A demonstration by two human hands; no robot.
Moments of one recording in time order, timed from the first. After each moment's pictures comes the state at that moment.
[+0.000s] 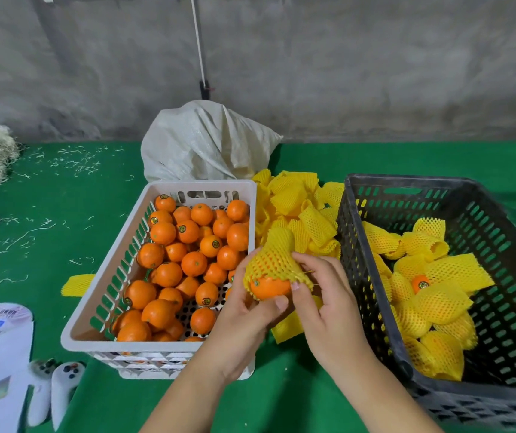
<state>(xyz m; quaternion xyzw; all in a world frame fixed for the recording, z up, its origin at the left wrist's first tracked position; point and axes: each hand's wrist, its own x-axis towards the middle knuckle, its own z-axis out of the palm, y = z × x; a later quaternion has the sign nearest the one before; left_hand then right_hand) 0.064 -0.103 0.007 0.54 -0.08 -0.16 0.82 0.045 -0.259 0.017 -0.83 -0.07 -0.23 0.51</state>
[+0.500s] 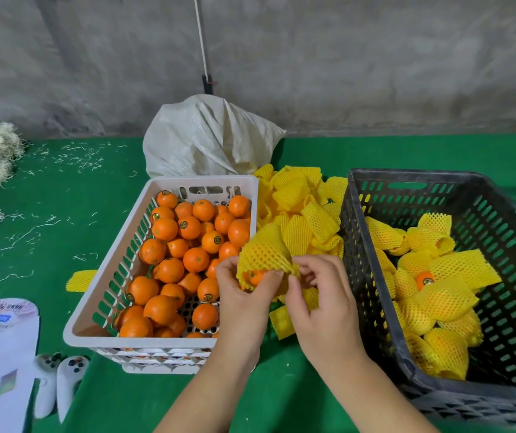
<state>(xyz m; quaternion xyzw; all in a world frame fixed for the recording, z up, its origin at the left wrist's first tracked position) 0.071 -0.129 0.005 0.61 0.05 0.03 0.79 0.050 -0.250 0.014 -0.82 -0.11 -0.34 0.44</state>
